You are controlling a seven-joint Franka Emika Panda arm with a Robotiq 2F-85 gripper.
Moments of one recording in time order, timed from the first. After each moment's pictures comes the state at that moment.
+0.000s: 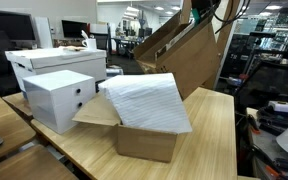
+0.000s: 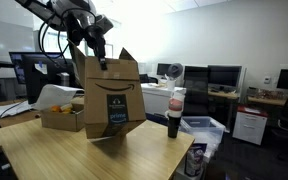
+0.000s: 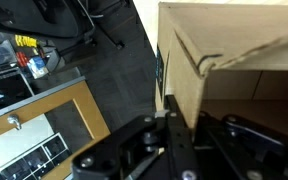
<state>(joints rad) 0.00 -0.18 -0.04 -2.11 -0.64 1.73 0.62</state>
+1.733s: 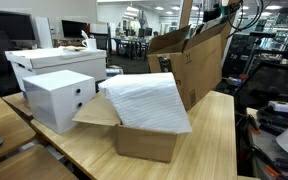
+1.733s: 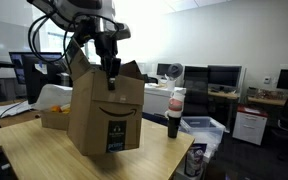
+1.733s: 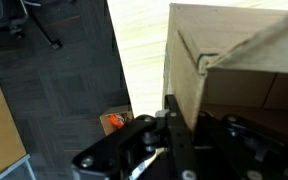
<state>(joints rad) -0.15 -0.21 -0.22 -2.24 -0.40 2.00 0.04</state>
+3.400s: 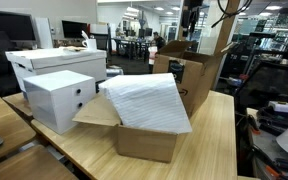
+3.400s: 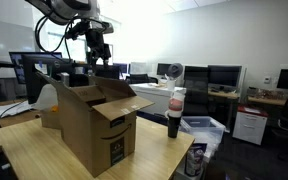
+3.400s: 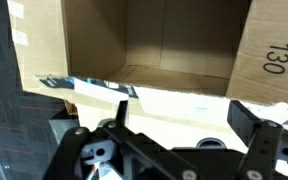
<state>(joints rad) -0.03 -0.20 -0.02 -2.12 -0.27 1.95 0.09</state>
